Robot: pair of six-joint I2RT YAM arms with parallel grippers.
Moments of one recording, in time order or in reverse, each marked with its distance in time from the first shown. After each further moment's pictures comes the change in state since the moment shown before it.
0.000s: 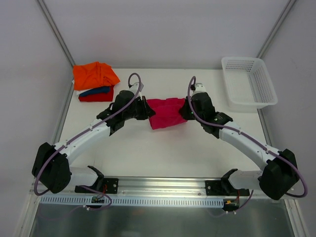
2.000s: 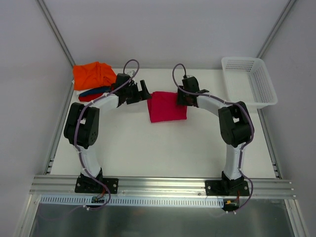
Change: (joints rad) left arm 0.307 0.618 0.358 0.064 0.143 0.104; right arm -0.227 0.772 0.468 0.018 -0.082 -0.074
